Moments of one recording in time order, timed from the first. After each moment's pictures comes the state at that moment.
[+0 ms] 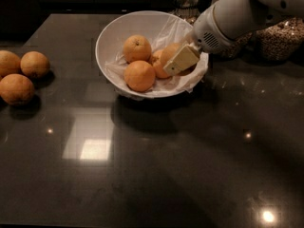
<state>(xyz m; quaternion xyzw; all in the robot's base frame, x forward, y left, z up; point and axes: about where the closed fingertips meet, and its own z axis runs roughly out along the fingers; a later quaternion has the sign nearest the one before) 0.586 -0.081 0.943 -0.49 0.79 0.10 0.35</state>
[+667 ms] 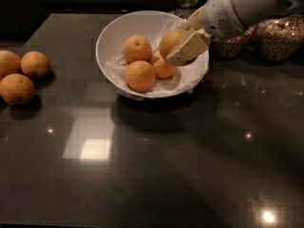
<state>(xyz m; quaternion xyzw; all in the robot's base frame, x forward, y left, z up) 0.581 -0.085 0.985 -0.54 0.72 0.13 0.41</state>
